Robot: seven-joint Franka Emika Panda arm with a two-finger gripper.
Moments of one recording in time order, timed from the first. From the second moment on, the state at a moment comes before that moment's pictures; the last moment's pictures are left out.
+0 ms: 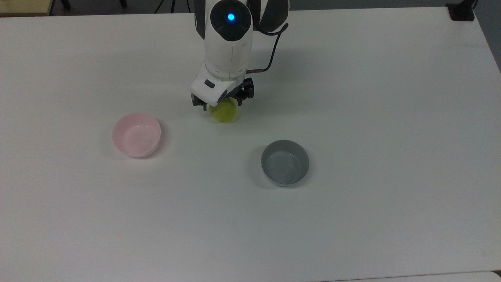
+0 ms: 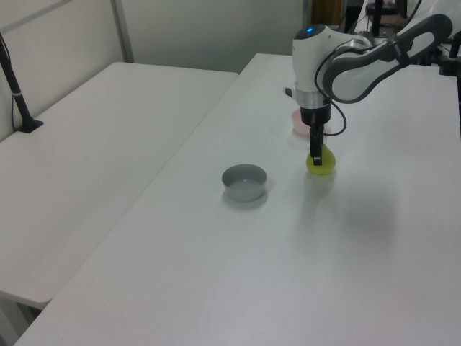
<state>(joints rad) 0.15 0.30 -0.05 -1.89 -0.11 2.09 -0.07</state>
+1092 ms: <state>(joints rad) 0.04 0.04 -0.05 -1.74 -0.09 1.81 -0.01</state>
